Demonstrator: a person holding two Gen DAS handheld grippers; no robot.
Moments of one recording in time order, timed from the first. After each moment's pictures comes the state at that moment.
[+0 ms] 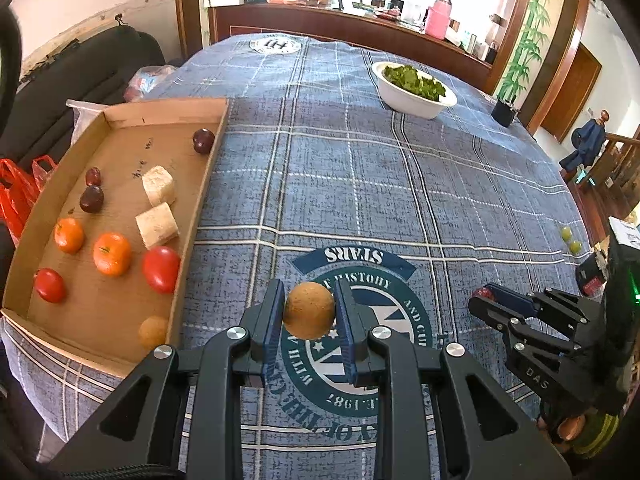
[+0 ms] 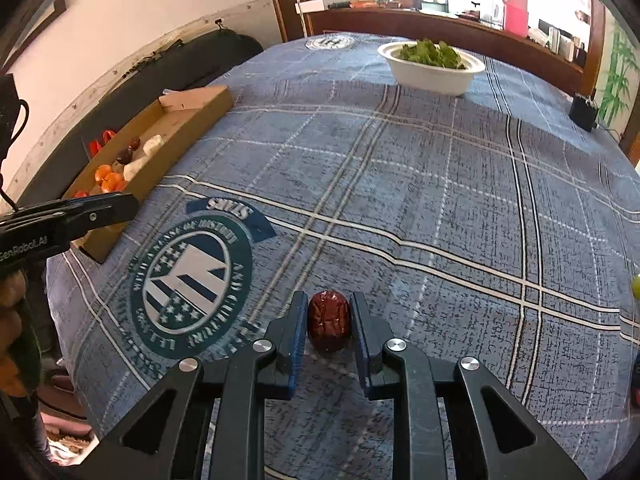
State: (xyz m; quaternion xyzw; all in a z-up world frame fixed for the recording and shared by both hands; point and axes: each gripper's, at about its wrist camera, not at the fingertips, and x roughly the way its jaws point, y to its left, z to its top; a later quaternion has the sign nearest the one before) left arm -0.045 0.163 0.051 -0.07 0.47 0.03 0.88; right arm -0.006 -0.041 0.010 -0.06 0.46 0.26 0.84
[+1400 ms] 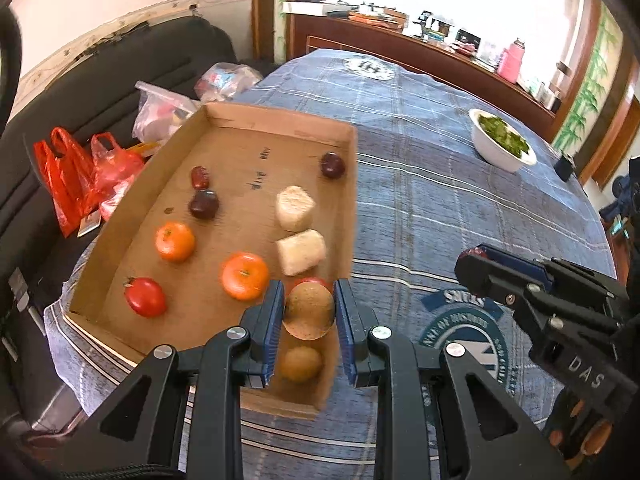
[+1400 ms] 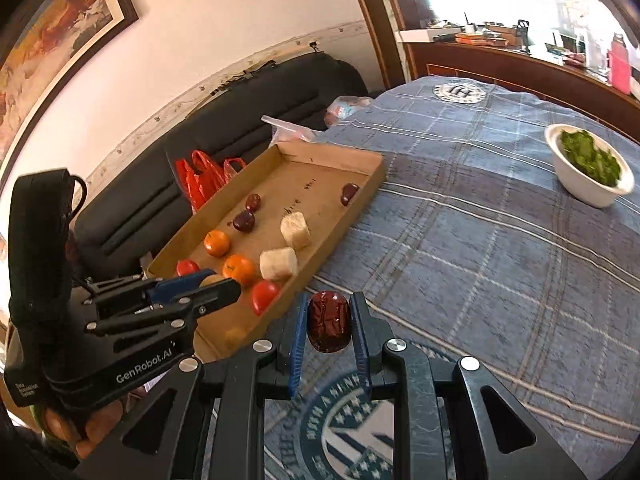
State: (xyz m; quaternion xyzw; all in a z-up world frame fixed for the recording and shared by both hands) left arm -0.052 0.261 0.062 -0.10 0.45 0.13 0.88; right arm 0.018 0.105 0.065 -0.02 0.42 0.42 0.81
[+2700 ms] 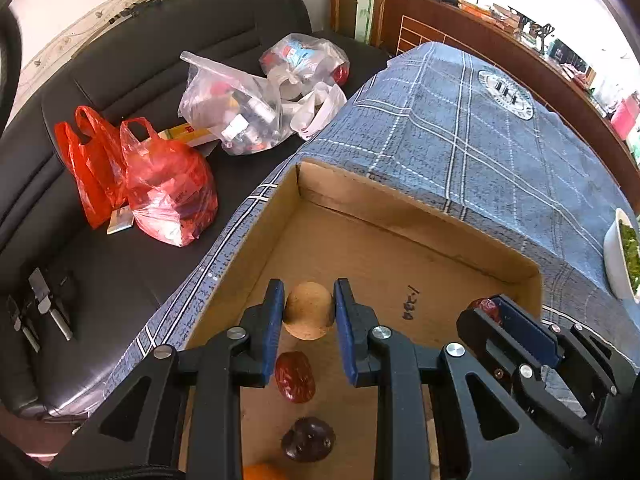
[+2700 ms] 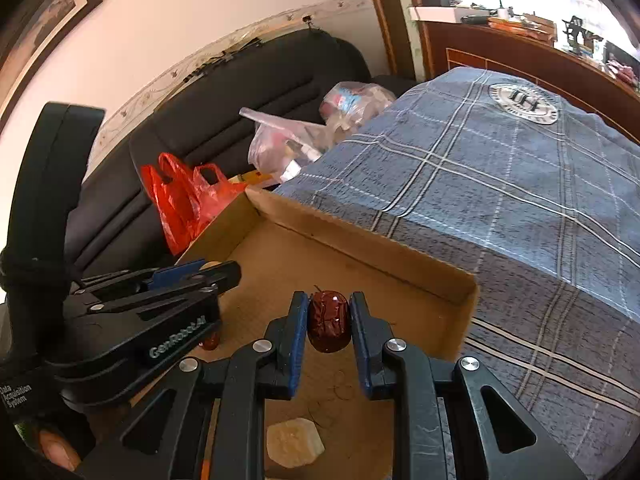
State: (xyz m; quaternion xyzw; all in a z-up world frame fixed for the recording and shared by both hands) left arm 0.094 0.407 0.027 -0.13 0.50 0.25 0.82; right arm 0.151 0.286 0.029 -0.05 0.45 0.40 0.80
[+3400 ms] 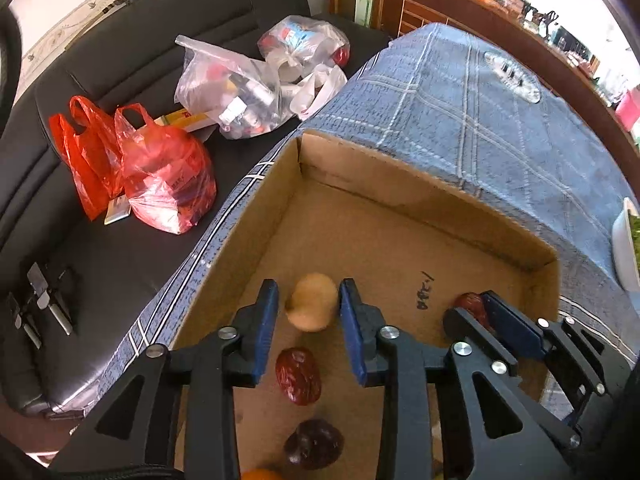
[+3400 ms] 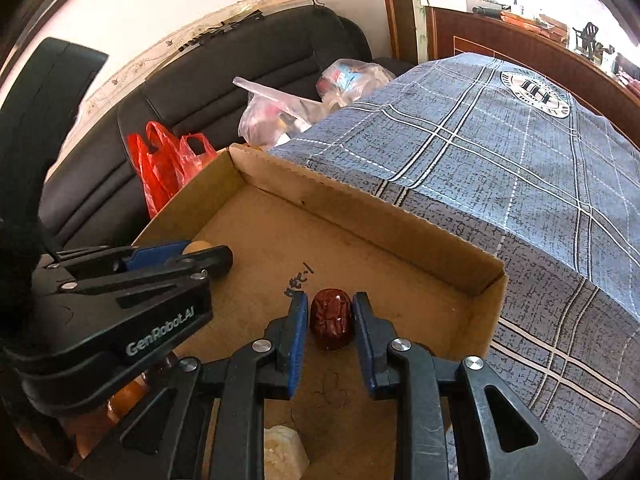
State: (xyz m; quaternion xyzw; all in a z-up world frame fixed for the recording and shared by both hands) left arm 0.096 0.409 0.019 -0.14 0.52 0.24 0.81; right arm 0.145 0.303 0.002 -0.10 0.47 0.38 0.79
